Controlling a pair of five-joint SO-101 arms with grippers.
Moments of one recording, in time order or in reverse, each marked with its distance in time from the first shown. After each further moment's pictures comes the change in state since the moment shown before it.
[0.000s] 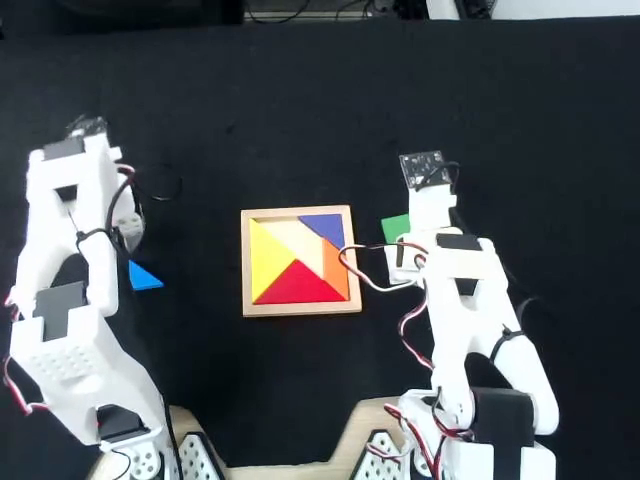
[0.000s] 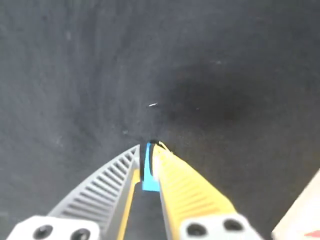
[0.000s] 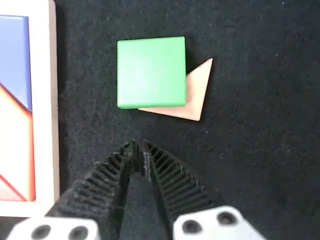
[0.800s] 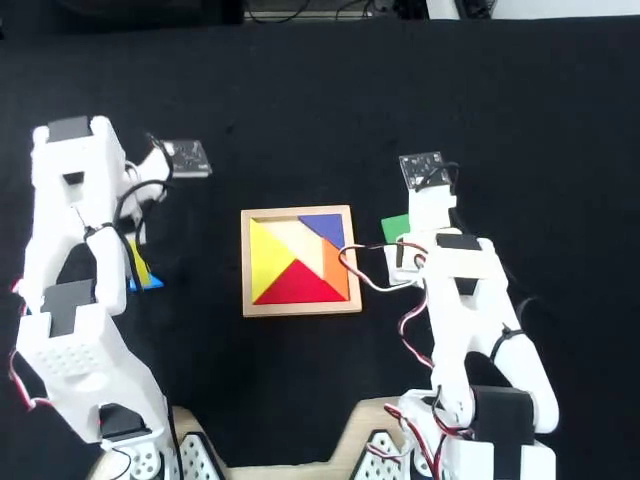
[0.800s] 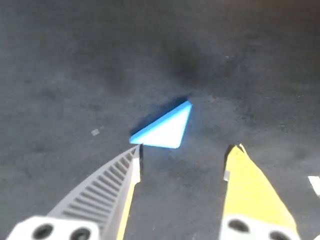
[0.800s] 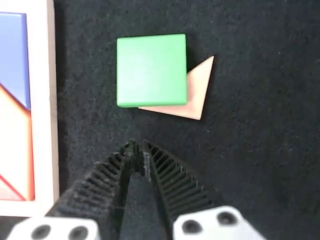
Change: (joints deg) left arm 2.9 0.8 -7.8 14.6 -83.9; right arm 0.0 0.4 0.0 0.0 0.0
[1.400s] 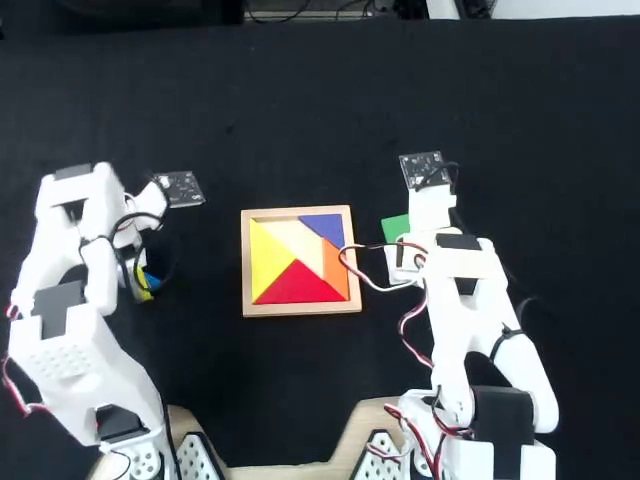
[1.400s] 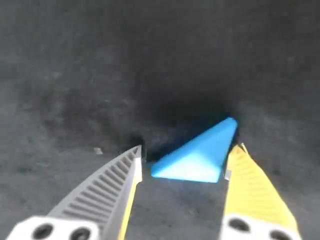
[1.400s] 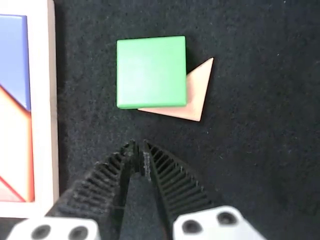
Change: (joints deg) left arm -3.5 0.0 19.9 -27.0 -1.1; right arm 0.0 0.0 0.0 -0.3 0.0
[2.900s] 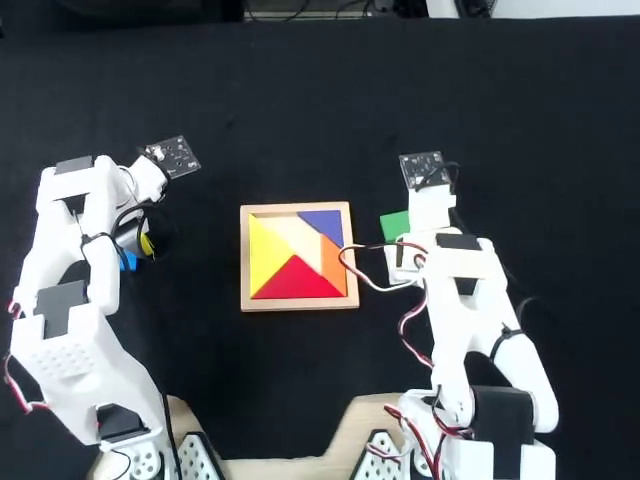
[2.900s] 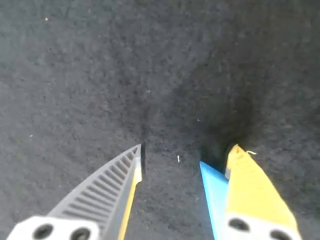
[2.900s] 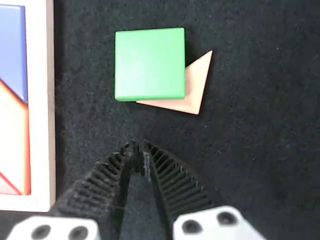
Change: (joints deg) left arm 0.8 -0.1 -3.7 -11.0 9.5; right arm 0.0 0.0 0.0 0.0 0.0
